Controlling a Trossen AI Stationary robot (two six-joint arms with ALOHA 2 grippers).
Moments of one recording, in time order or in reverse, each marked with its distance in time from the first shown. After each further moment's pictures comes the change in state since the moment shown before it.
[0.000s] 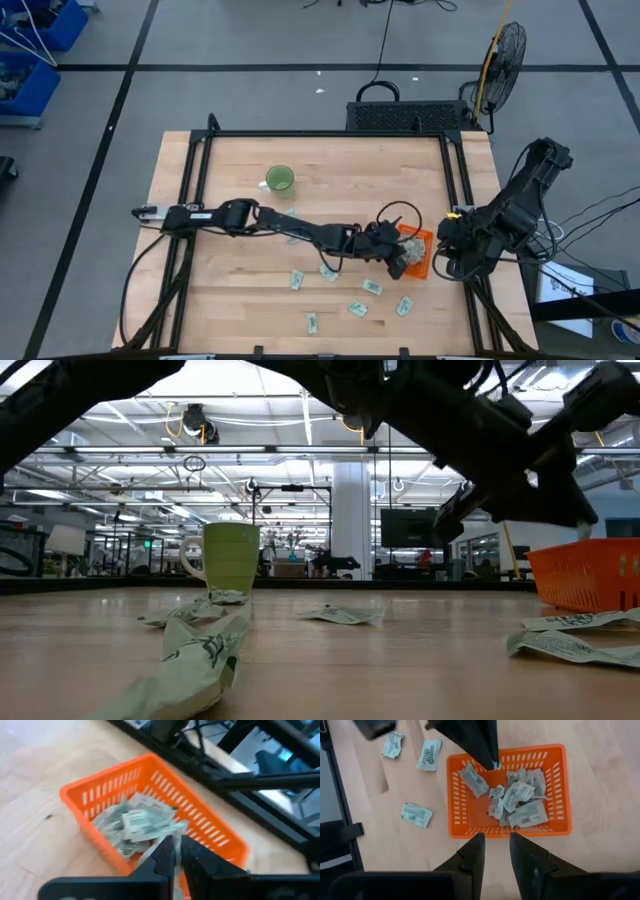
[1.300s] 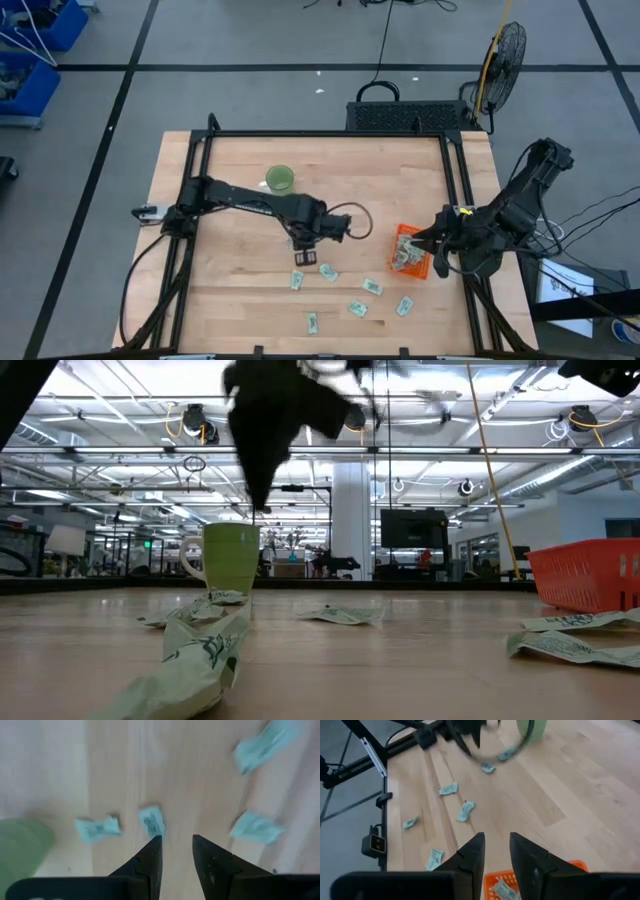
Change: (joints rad) left arm 0.038 -0.442 -0.256 -1.274 0.202 0.397; right arm -0.027 0.001 0.000 0.354 0.440 -0.098
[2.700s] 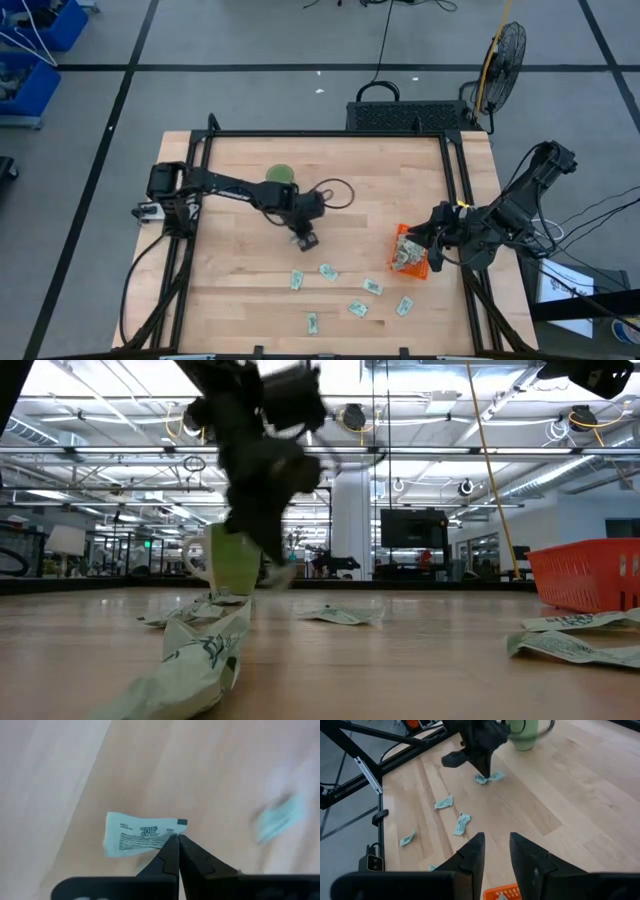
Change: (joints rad) left arm 0.146 -0.251 -0.654 0.824 0.170 -0.160; right arm -0.078 0.000 0.000 0.049 0.000 -0.016
